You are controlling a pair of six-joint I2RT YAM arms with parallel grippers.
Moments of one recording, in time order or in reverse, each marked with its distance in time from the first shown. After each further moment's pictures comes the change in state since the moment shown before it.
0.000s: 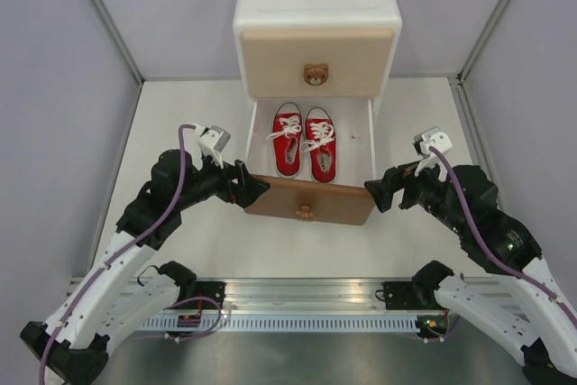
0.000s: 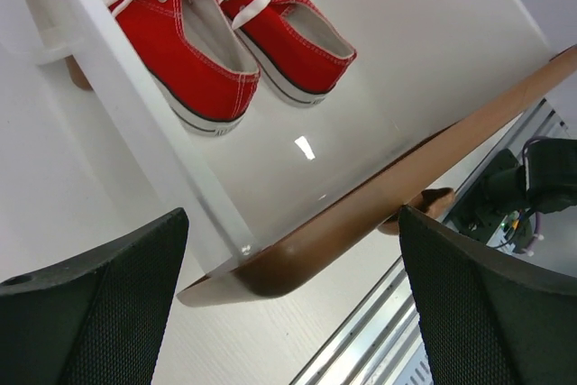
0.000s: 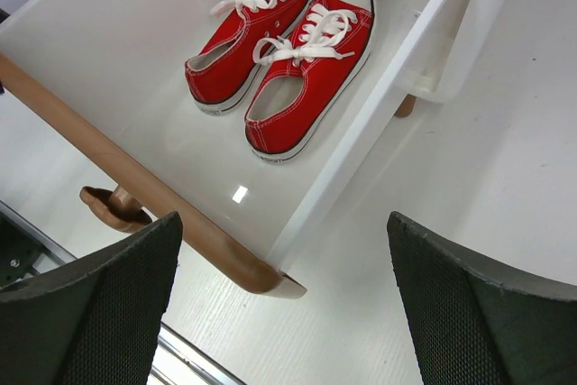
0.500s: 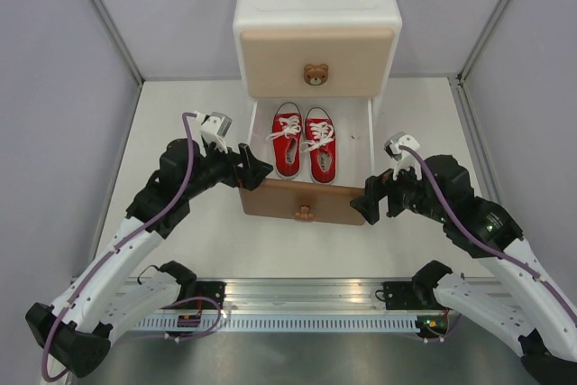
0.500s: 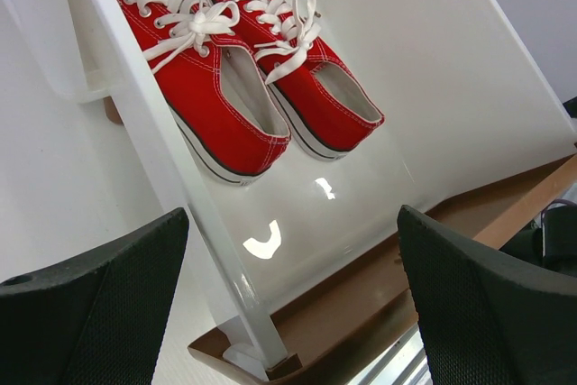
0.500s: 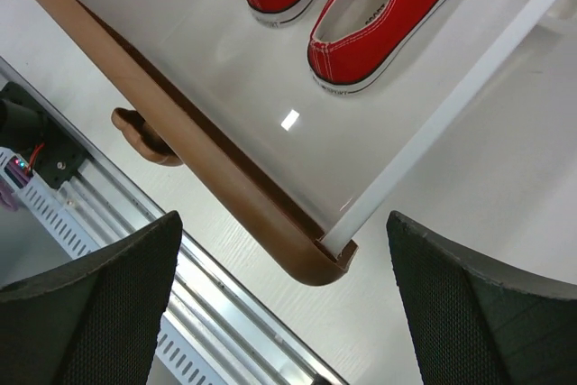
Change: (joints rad) left arm -0.019 0.098 0.036 0.117 -0.101 -0.058; right arm 0.000 0.087 -0.005 -0.084 -0.193 0.006
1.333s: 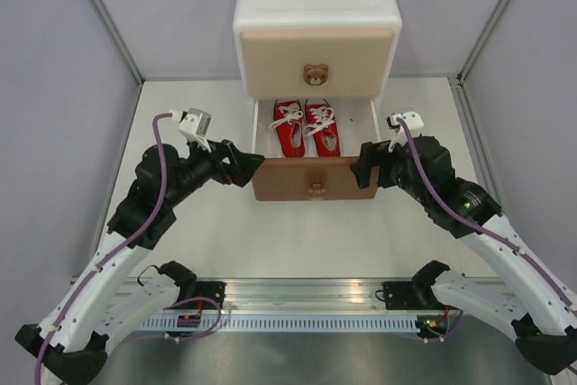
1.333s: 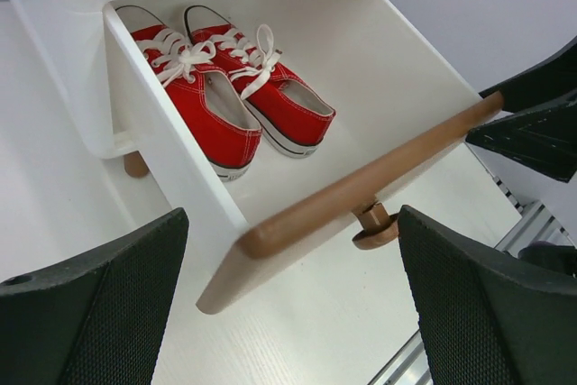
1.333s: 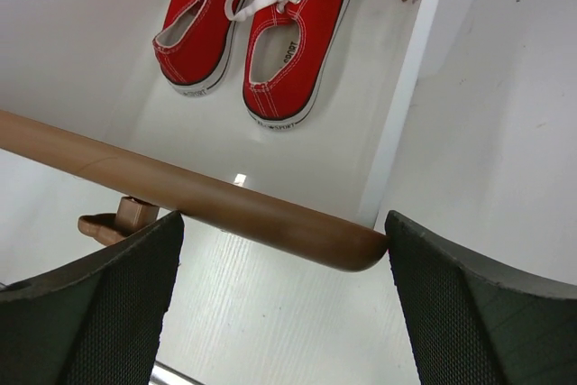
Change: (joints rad) left arm -0.005 -0.092 0.059 0.003 -0.055 -0.011; right arm 0.004 0.157 0.041 0.127 0.328 0.095
